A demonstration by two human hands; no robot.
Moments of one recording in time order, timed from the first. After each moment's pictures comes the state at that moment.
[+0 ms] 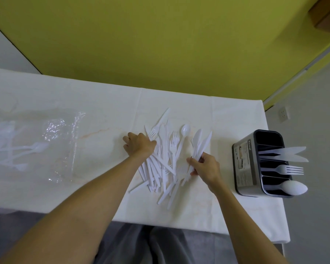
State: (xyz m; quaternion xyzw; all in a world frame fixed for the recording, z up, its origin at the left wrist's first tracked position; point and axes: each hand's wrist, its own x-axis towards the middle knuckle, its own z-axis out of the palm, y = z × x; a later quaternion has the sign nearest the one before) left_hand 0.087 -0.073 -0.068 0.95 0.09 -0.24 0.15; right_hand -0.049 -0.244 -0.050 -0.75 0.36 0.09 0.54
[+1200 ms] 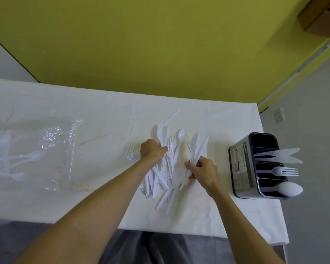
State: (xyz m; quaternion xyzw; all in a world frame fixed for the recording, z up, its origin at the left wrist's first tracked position) left_hand 0.073 -0.105 -0.053 0.88 0.09 -0.29 0.37; right_hand -0.050 -0.247 -0.054 -0.76 0.36 0.09 0.54
